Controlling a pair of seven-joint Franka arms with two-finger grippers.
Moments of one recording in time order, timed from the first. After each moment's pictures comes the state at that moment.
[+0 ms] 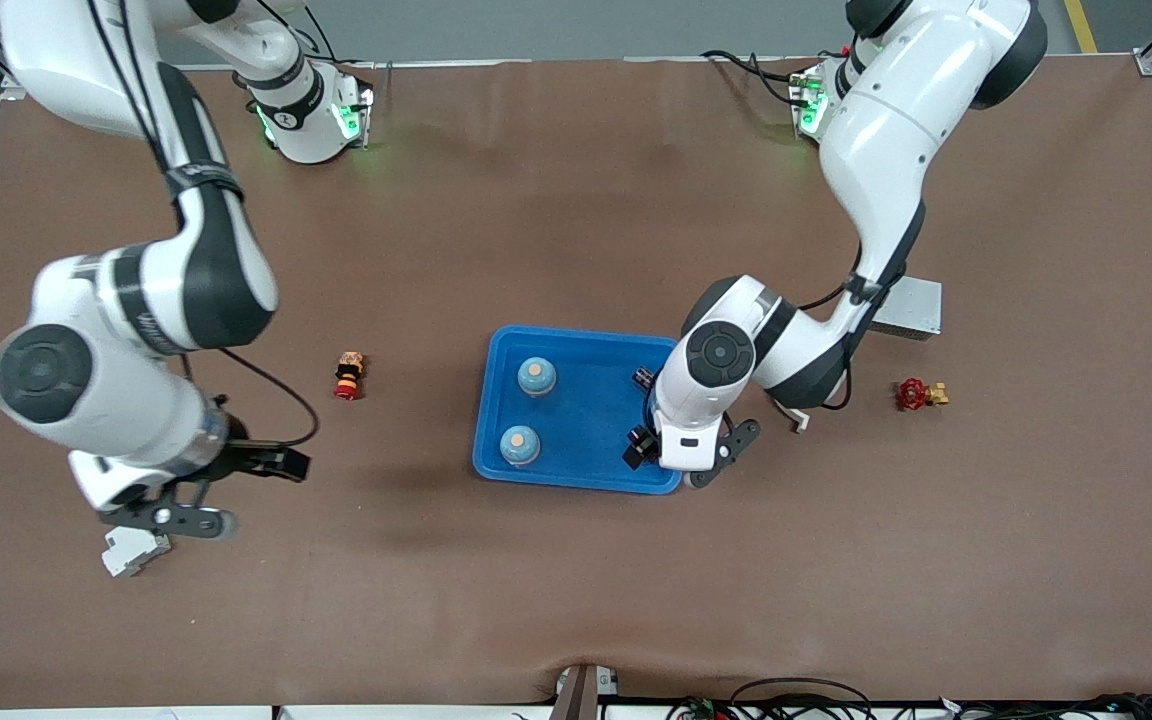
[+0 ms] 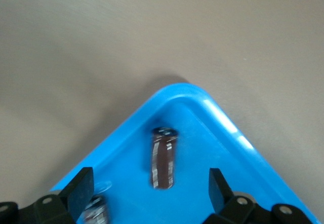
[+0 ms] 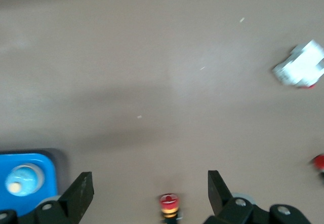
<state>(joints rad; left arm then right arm) -0.31 0.79 -0.33 -1.36 0.23 2.14 -1.40 0.19 0.59 -0.05 -1.18 -0.01 1.80 0.24</state>
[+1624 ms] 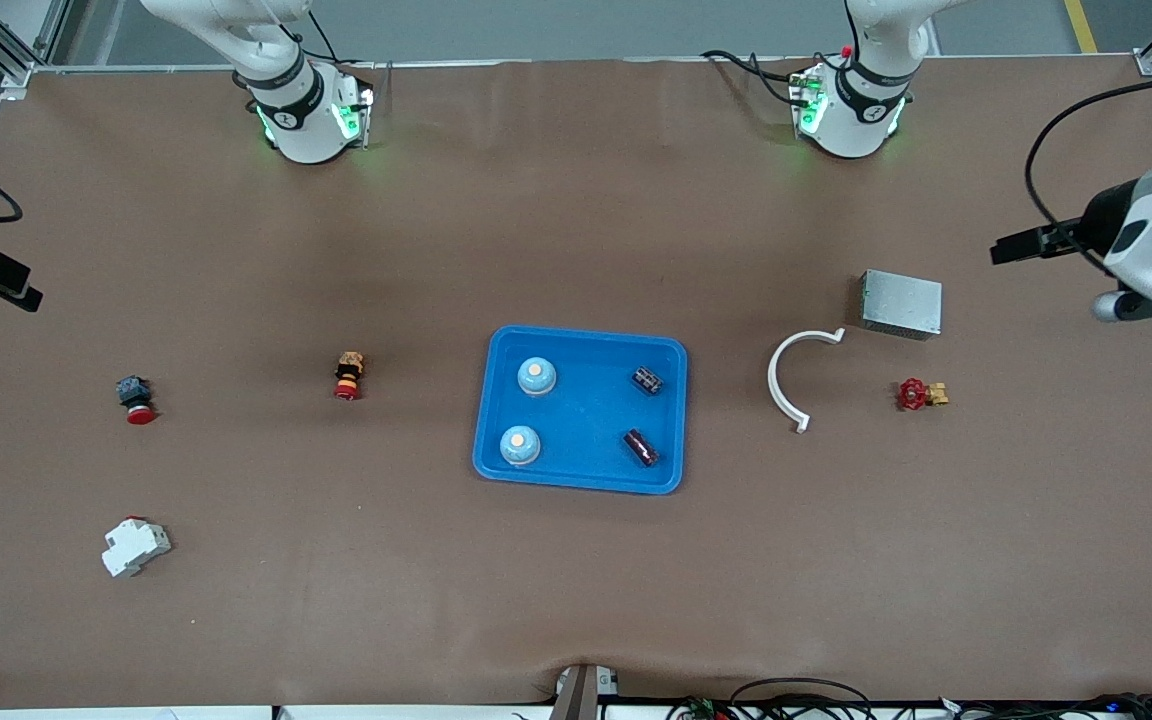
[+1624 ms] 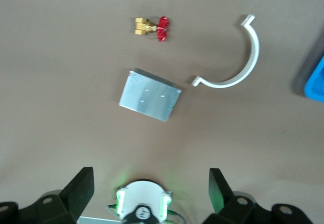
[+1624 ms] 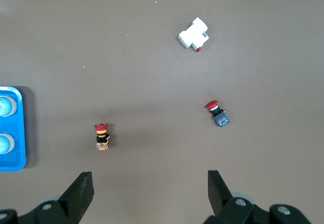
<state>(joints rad) 0.39 -0.01 -0.32 -1.77 -0.04 1.46 -0.08 -0.02 0.09 -0.08 -1.44 0.01 1.55 -0.02</state>
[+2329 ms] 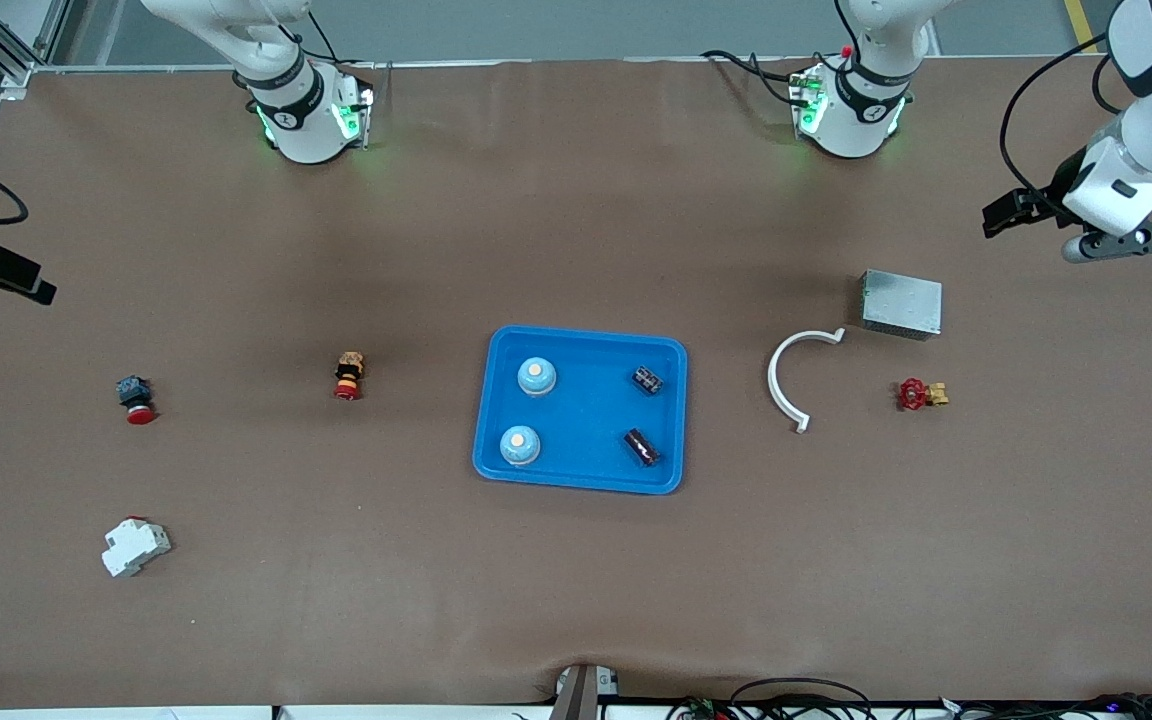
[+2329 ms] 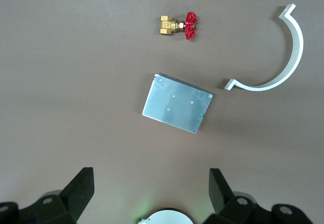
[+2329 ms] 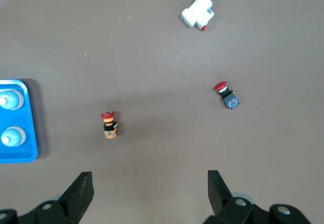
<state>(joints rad) 0.44 -0.33 -0.34 -2.22 -0.04 1.78 0.02 -0.05 0.08 -0.08 -1.46 0.06 1.49 0.02</state>
